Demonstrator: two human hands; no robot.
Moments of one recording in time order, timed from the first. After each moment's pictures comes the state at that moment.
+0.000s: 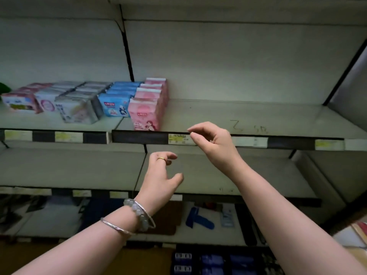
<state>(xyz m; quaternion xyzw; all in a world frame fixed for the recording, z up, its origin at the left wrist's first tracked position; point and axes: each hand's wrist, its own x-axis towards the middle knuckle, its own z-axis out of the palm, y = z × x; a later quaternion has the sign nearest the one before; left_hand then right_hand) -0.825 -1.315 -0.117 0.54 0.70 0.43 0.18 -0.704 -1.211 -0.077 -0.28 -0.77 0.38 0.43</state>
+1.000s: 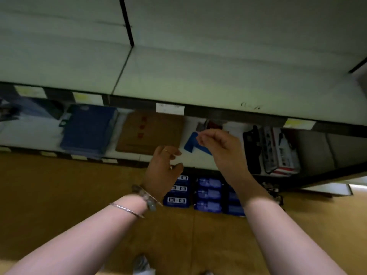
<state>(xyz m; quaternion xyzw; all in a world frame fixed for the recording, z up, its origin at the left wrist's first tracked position) -0.809 -1.320 -0.457 0.47 0.76 0.36 0.29 -0.680 -1.233 -0.417 -0.42 -0.66 0.54 0.32</state>
